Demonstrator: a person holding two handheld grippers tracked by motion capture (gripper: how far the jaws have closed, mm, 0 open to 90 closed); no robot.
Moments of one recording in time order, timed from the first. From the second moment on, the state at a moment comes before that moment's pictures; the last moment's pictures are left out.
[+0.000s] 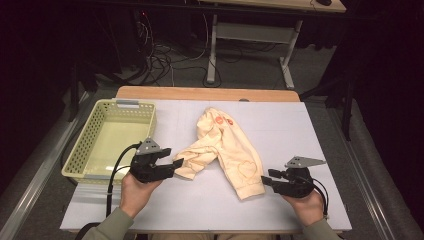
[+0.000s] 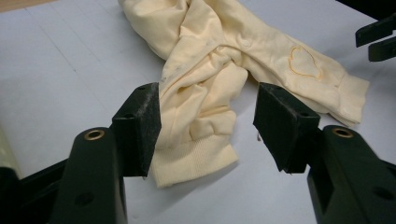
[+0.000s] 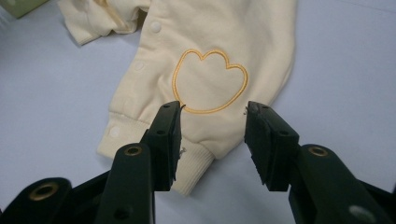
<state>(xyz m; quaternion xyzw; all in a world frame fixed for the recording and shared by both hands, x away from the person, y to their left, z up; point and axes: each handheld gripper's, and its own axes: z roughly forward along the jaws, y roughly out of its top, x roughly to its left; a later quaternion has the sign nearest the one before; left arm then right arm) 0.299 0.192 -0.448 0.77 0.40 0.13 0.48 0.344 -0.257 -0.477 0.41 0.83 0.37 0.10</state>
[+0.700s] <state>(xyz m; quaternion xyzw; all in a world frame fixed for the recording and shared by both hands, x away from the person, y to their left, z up) 0.350 0.144 -0.447 0.80 0.40 0.12 0.42 0.324 -0.272 -0.476 0.40 0.81 0.40 0.12</state>
